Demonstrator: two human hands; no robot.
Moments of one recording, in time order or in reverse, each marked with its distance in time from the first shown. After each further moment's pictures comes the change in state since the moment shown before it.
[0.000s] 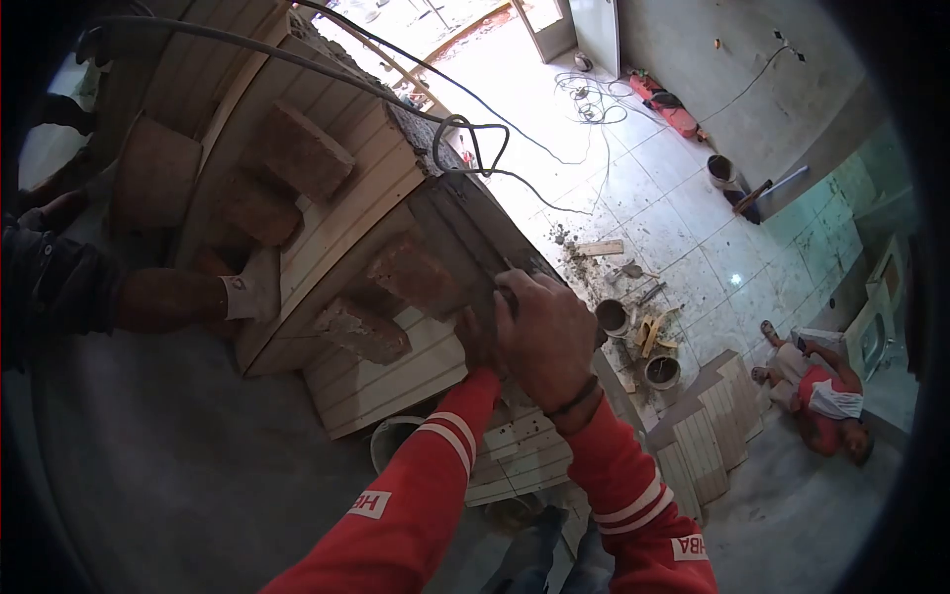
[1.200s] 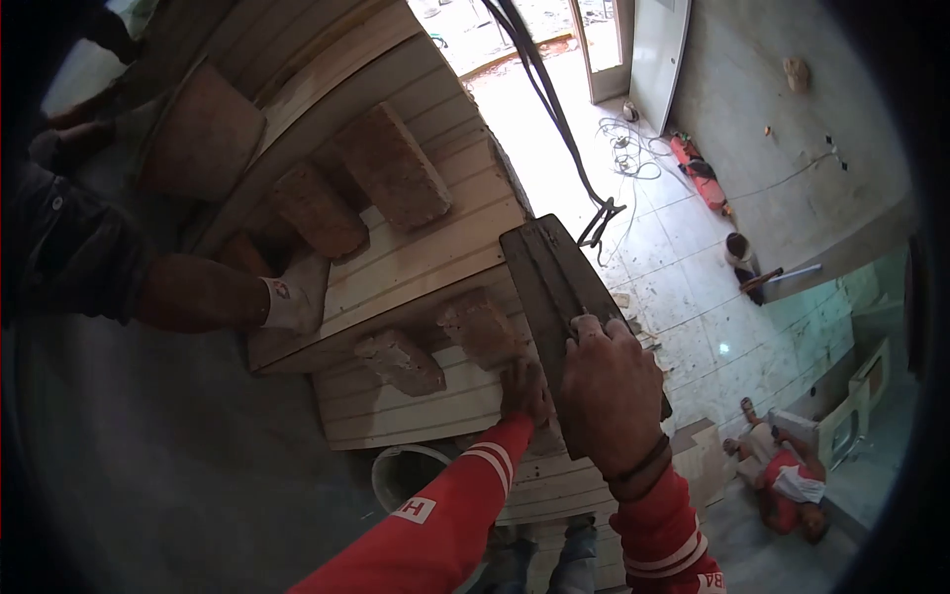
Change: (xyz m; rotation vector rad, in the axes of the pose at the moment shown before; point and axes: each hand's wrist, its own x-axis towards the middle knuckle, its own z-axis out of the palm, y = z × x) left_hand 0.020 -0.012 -0.005 -0.263 -0.104 -0.127; right_hand 0.068 -0.116 -0.042 -0.290 -0.279 -0.005
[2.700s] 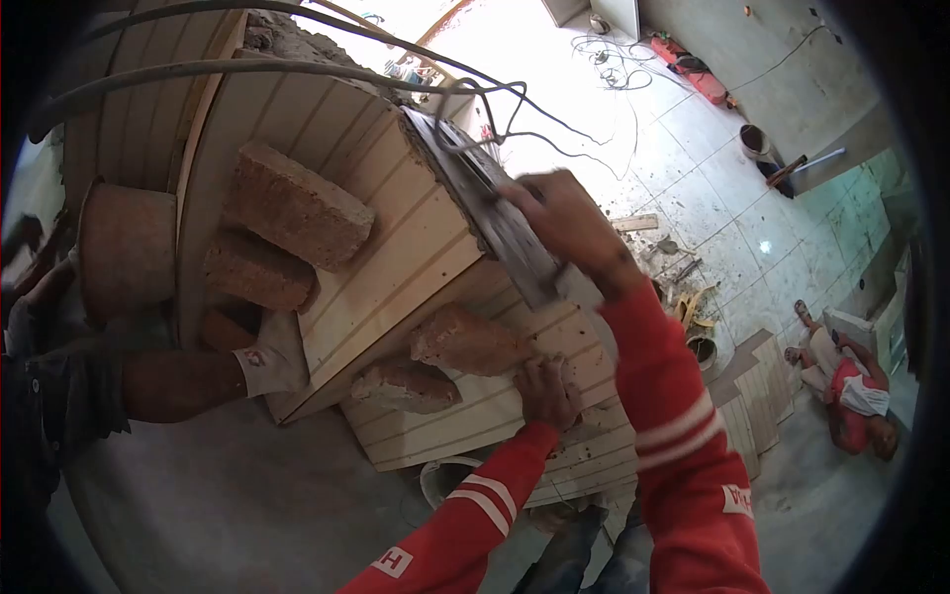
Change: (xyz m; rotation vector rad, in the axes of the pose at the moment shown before) left_hand 0.004 -0.008 0.014 0.051 0.039 0.126; right_hand 0.239 0.101 0.146 0.807 0.064 -0.225
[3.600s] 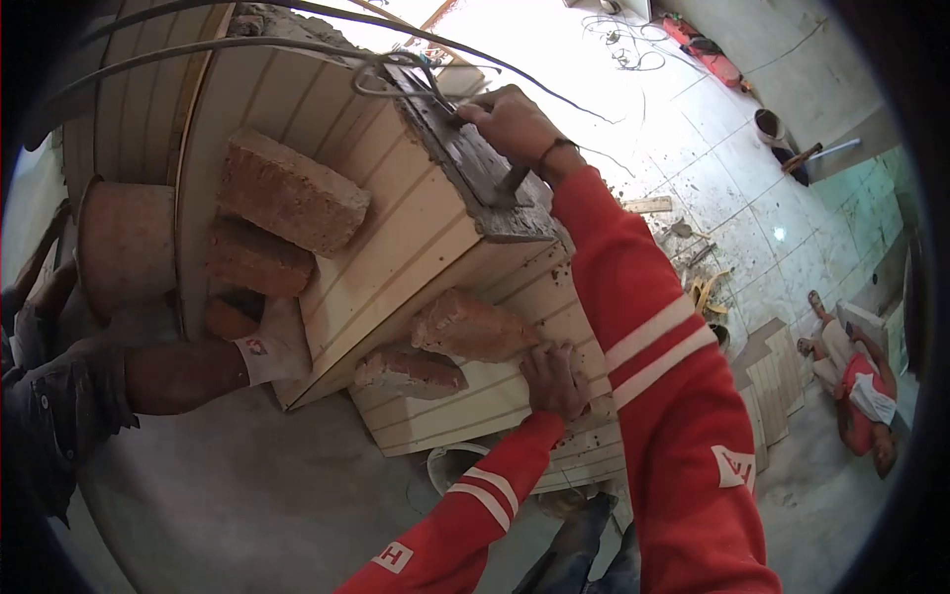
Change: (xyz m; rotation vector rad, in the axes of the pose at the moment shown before) left_hand -0.001 -0.001 0.004 -0.008 -0.035 -0.002; right_hand 0.086 -0.005 0.018 -0.068 0.039 0.025
